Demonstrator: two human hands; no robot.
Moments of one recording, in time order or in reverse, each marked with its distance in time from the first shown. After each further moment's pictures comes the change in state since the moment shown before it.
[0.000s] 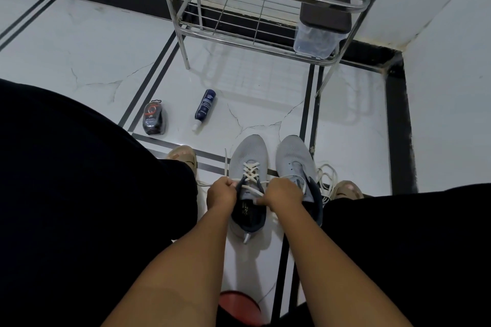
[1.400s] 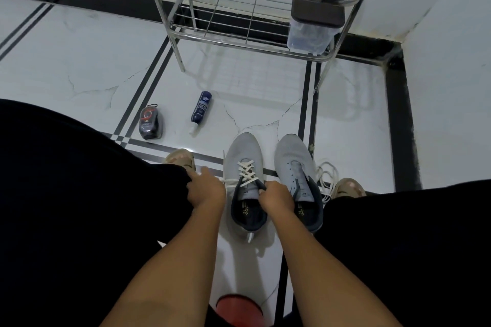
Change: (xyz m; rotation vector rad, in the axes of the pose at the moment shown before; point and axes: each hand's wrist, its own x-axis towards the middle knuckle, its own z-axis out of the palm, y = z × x) left_hand 0.007 0.018 -0.029 0.501 0.196 -0.011; right_hand 0.014 0.002 0.029 0.393 0.043 0.062
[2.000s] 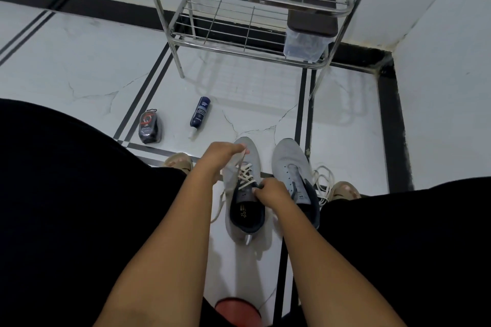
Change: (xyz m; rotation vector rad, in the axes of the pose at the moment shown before) left_hand -0.010 0.050 -0.070 -0.779 -0.484 0.204; right_hand 0.000 -0.009 -0.022 0.043 -0.143 -0.101
